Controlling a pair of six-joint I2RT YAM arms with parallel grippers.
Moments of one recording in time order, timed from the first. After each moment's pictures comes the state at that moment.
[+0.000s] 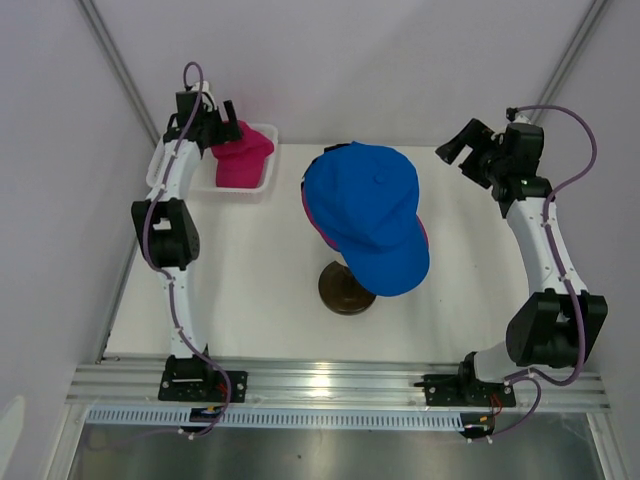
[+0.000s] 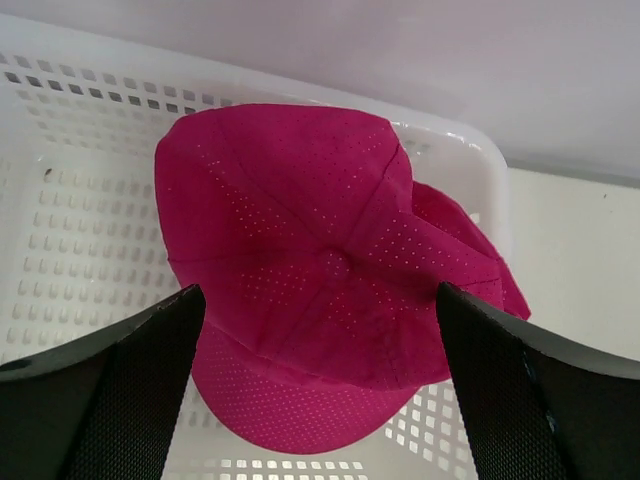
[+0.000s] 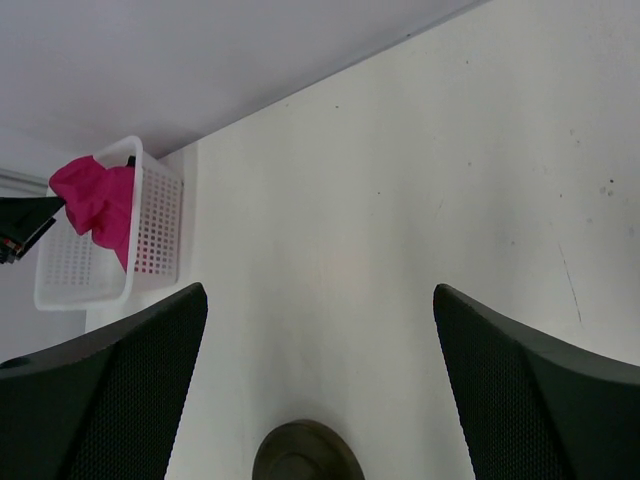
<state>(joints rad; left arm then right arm) 0.04 2.30 2.20 -0.44 0.12 -0.22 -0.05 1.47 1.41 -0.34 -0.27 0.55</state>
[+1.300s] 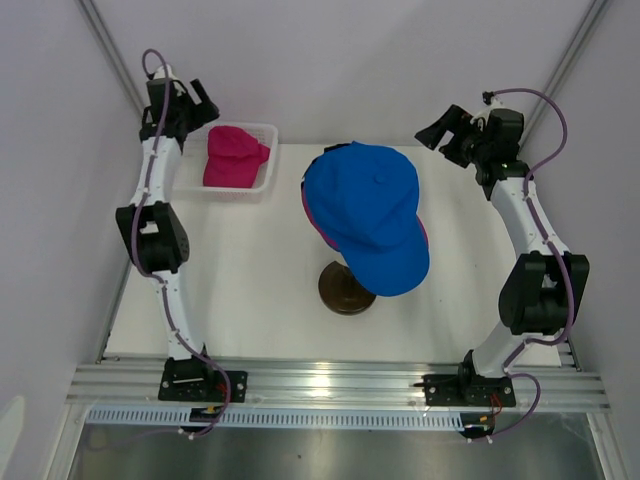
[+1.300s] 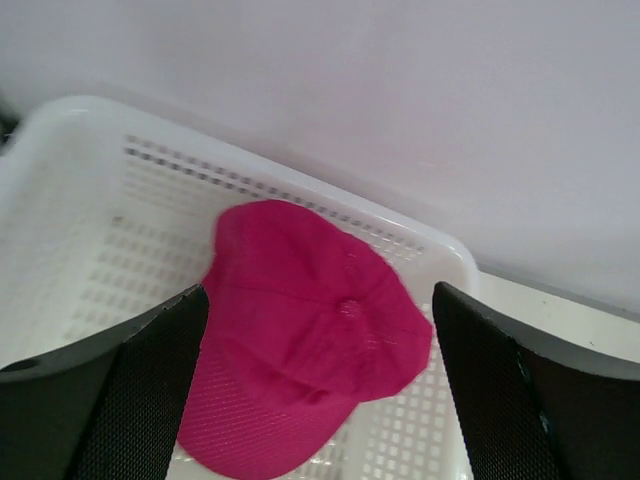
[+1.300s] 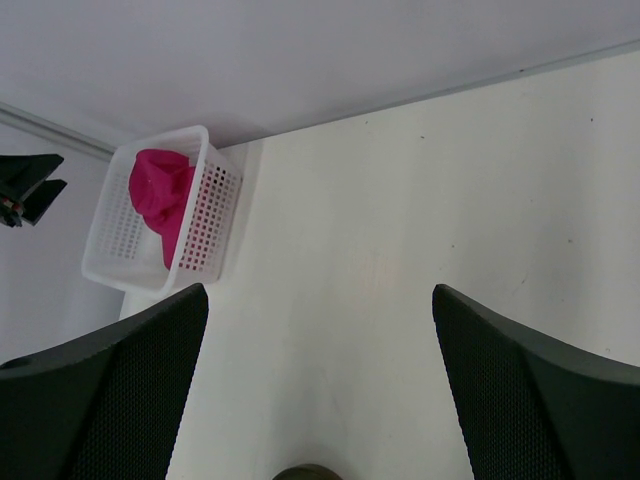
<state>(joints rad) 0.10 2.27 2.24 -0.35 0.10 -0.37 -0.01 1.69 1.52 -0.14 -0.42 0.55</state>
